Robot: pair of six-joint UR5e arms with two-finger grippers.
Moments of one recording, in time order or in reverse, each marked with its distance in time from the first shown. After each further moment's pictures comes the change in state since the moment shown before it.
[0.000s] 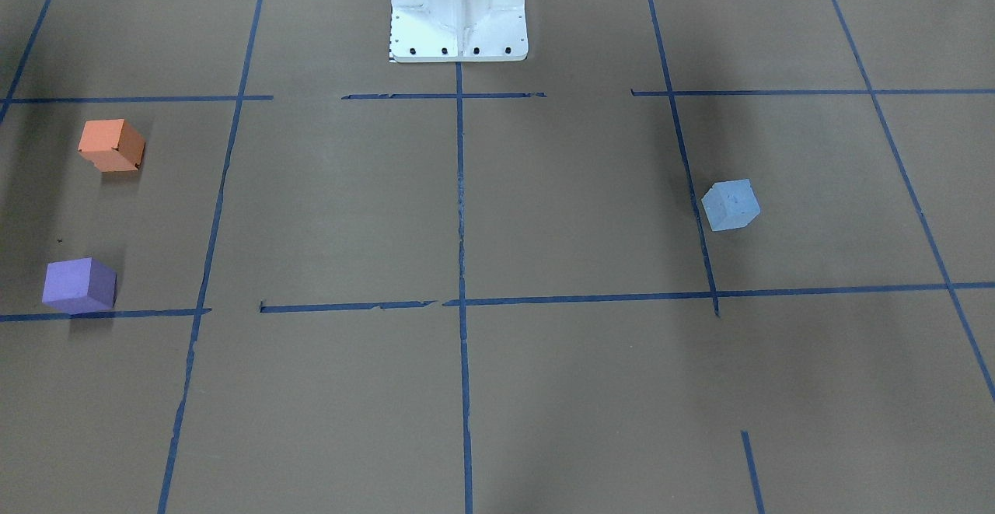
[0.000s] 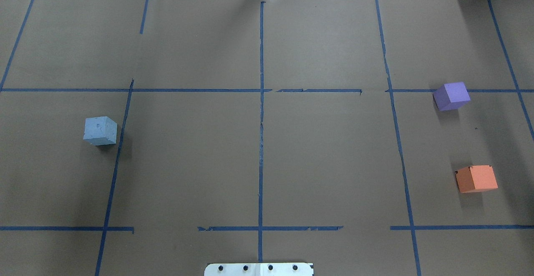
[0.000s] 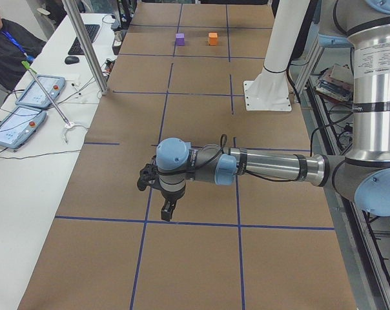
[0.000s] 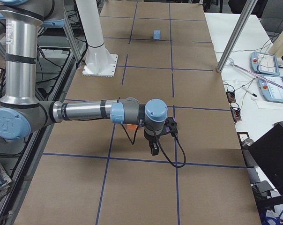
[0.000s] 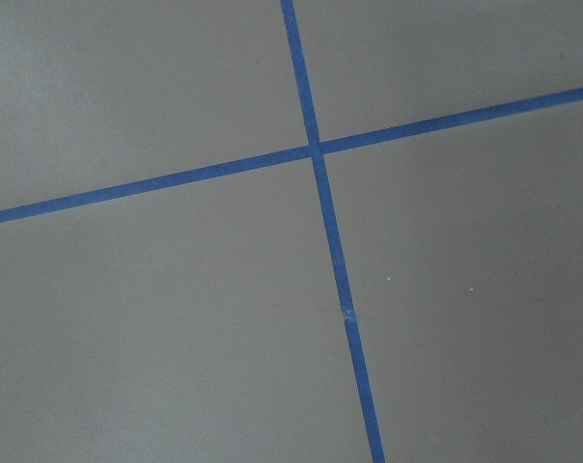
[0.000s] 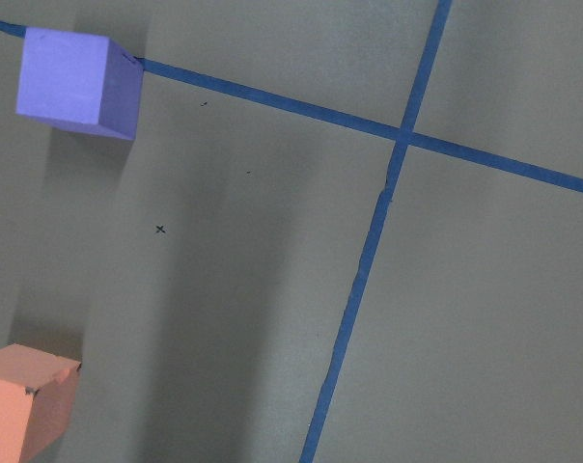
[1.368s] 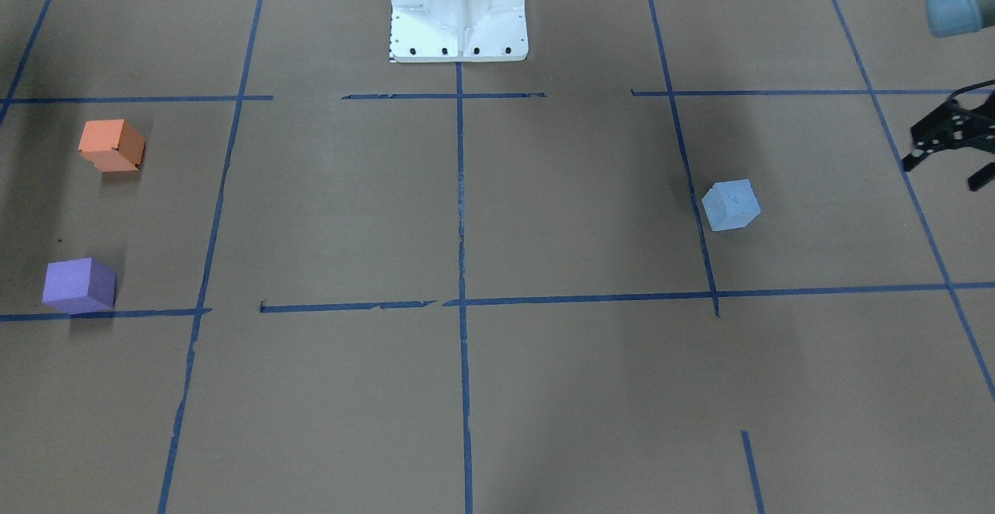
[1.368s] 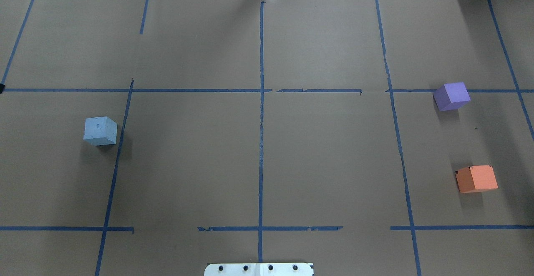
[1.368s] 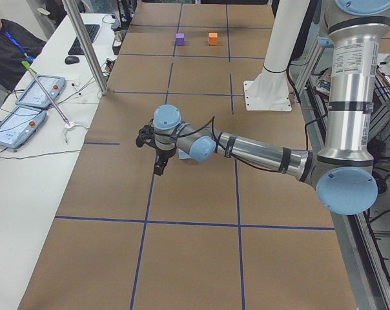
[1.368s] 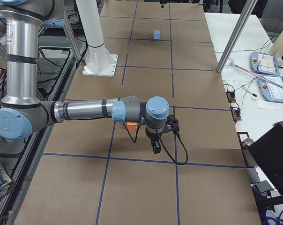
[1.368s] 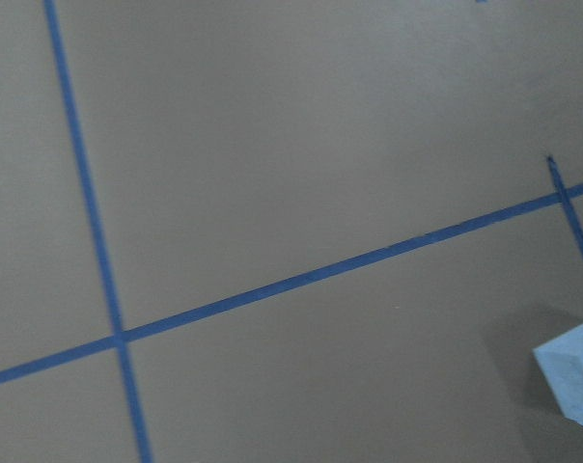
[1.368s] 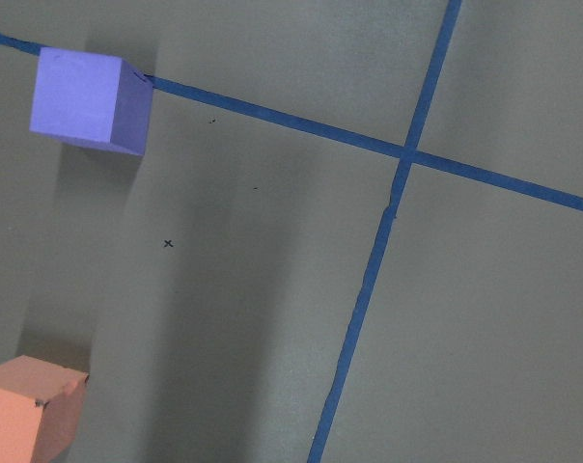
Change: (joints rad) left arm 0.331 -0.092 -0.037 -0.287 -0.014 -0.487; right arm 0.000 0.013 0.007 0.000 0.001 0.007
